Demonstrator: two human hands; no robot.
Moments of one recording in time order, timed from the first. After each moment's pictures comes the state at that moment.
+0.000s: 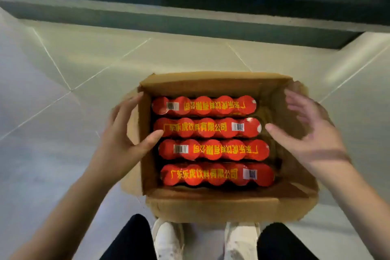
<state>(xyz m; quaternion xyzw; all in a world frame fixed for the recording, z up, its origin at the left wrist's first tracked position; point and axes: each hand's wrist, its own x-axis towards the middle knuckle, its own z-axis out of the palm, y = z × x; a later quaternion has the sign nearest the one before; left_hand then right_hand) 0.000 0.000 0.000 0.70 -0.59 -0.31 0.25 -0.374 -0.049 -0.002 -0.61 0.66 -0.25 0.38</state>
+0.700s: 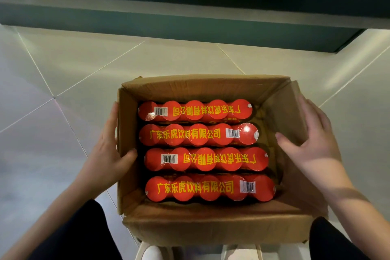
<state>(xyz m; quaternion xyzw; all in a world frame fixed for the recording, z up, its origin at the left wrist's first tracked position) 0.011 0.008 -0.072 0.70 -0.55 -0.39 0.22 -0.409 -0.049 -0.082 -0.59 0.73 -0.20 0.27</state>
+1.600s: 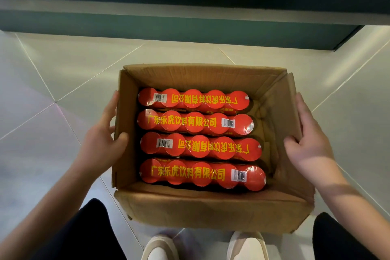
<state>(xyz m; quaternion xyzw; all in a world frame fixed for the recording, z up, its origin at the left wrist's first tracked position) 0.018 -0.020 -0.062 0.75 -0.53 -0.34 0.21 -0.395 -0.046 -0.083 -0.57 0.74 -0.18 0.31</state>
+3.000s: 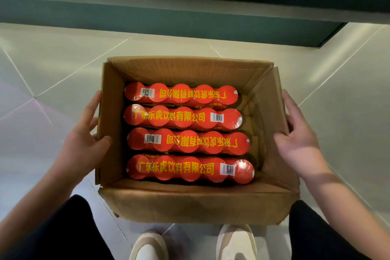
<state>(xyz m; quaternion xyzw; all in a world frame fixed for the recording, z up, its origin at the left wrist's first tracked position) 0.029 -0.010 -0.076 0.73 -0.44 -0.44 0.28 -0.390 -0.042 -0.071 -0.50 0.75 -0.21 0.38</state>
